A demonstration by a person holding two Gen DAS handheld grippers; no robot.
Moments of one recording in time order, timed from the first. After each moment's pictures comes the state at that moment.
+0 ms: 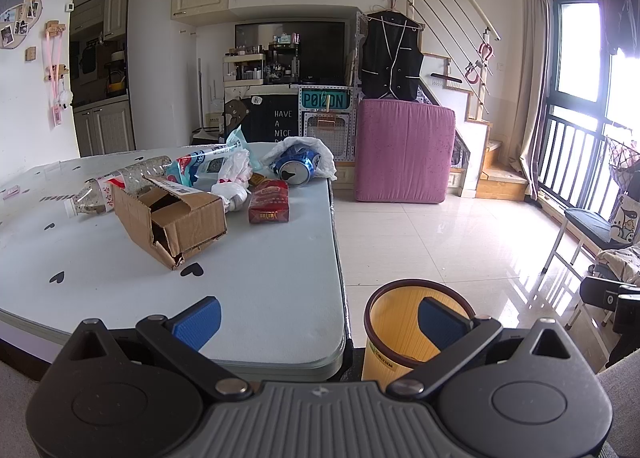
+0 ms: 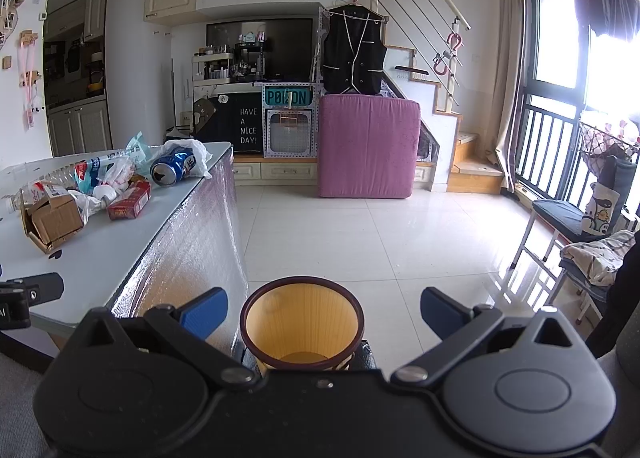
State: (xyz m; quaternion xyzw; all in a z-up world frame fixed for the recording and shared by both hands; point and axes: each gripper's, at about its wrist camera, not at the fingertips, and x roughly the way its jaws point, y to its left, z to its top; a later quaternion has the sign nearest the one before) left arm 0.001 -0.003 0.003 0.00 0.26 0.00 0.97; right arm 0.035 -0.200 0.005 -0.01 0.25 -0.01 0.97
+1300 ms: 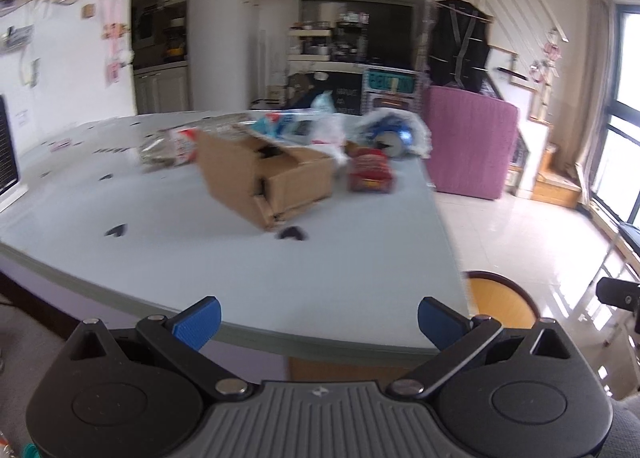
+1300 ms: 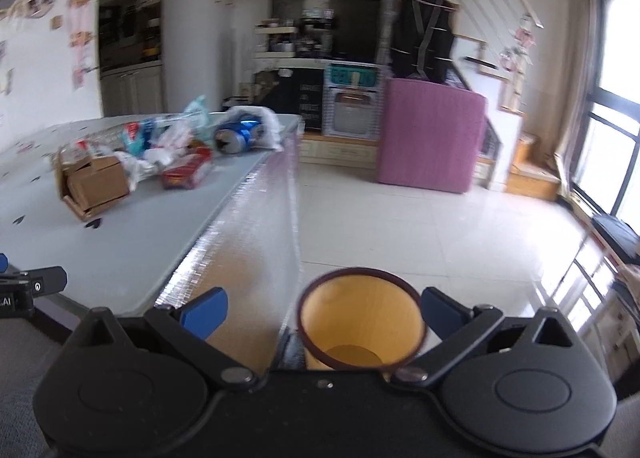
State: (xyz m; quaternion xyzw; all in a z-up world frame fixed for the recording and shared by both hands) left arm 0.010 0.078 -0.032 -0.04 0.29 0.10 0.95; right arm 0.085 -0.141 -0.018 -0.05 0.28 0.09 0.95
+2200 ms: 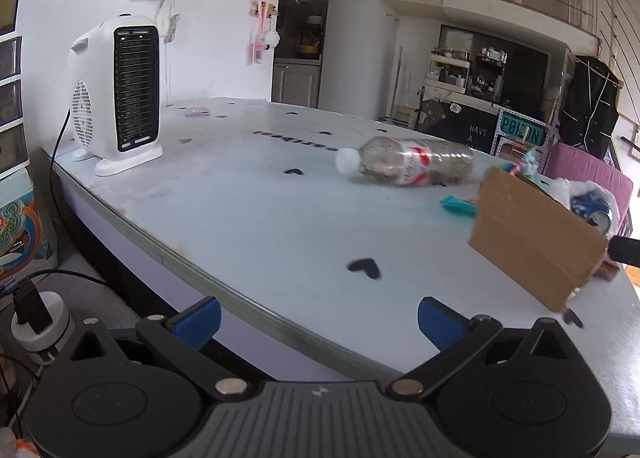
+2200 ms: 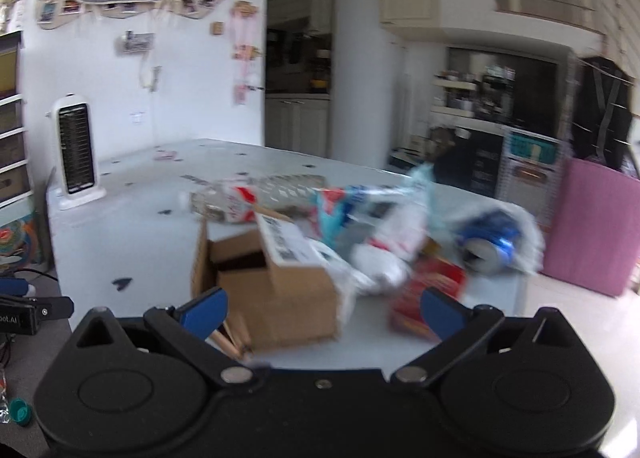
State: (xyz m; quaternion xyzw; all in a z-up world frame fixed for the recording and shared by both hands) left arm 0.016 0.286 -0.048 -0.11 0.26 0.25 0.93; right arm 0.213 0.067 -0.018 -0.08 0.20 0.34 0.92
